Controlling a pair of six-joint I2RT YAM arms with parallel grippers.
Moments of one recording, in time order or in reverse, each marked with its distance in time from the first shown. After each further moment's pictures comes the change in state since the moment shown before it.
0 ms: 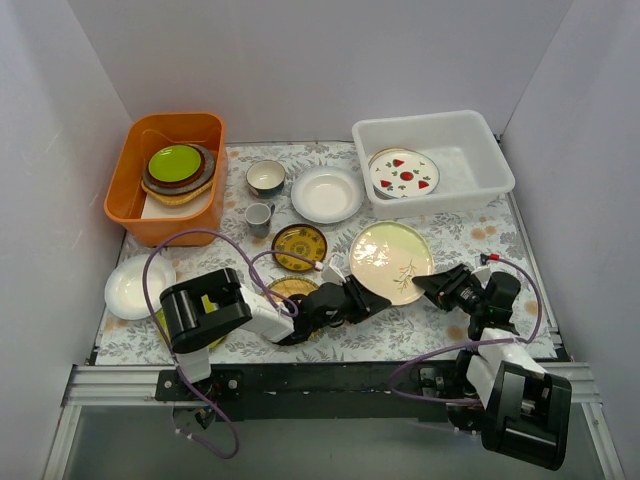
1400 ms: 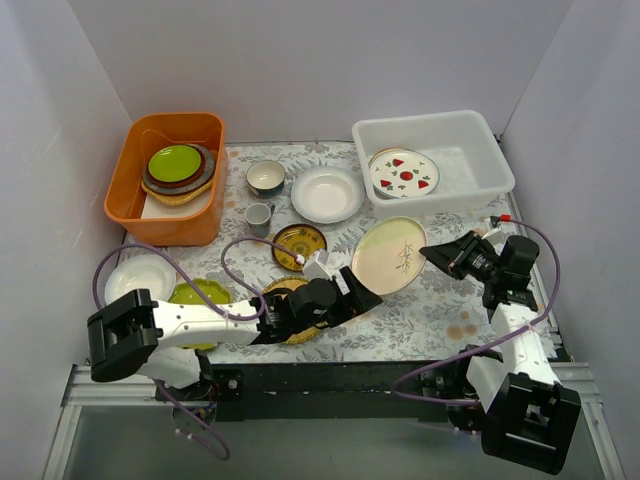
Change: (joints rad) left arm -0.053 -0.410 0.054 -0.634 -0.117 0.060; right arm 0.006 -0.054 0.325 -0.321 -0.064 -0.120
